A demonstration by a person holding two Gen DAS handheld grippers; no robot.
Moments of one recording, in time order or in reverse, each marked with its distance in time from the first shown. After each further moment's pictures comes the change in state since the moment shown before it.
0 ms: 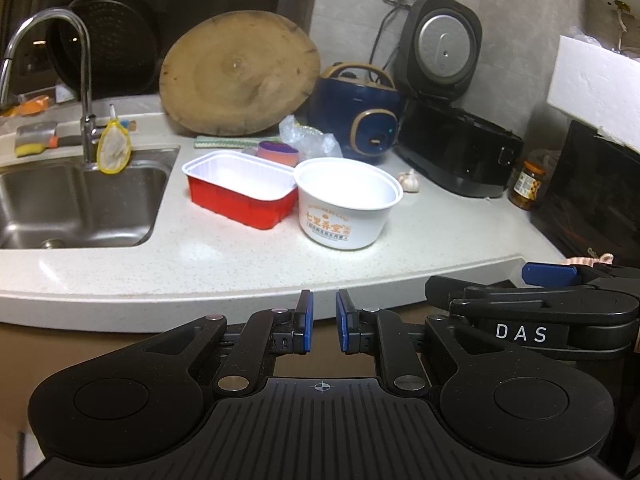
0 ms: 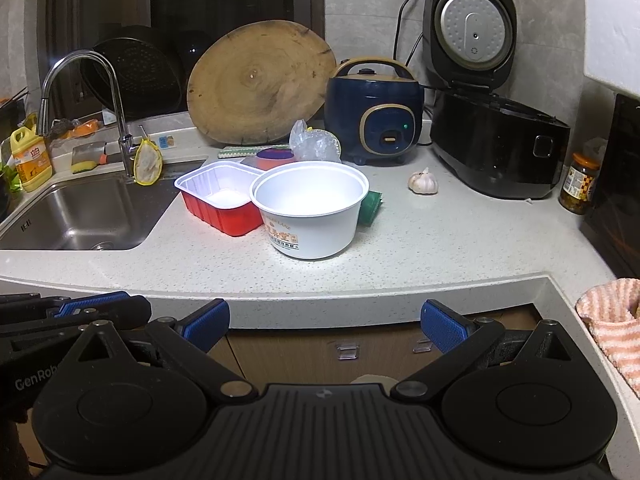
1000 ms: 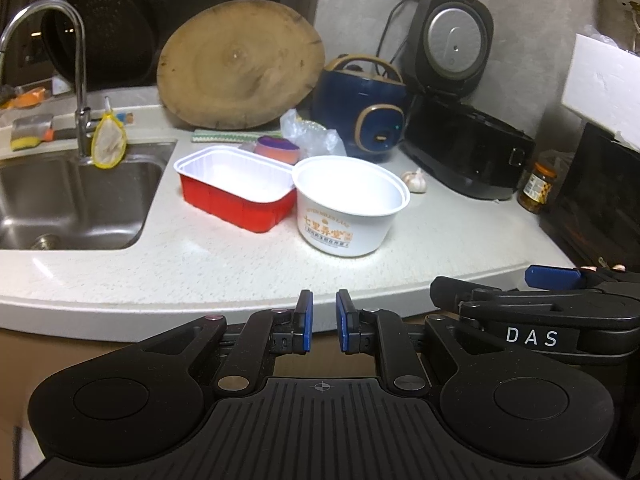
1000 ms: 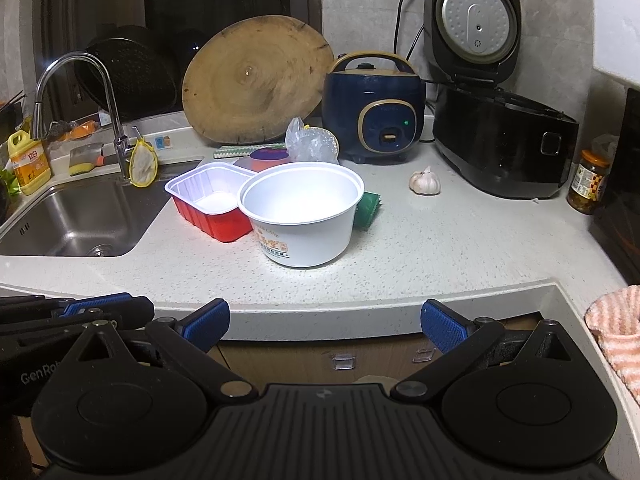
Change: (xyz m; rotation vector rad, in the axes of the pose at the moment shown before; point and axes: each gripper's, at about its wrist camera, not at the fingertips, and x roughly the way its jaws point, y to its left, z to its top) left arm 0.030 -0.004 0.016 -0.024 0.026 0.012; right arm 0.025 -0.015 0.014 0.006 0.012 0.017
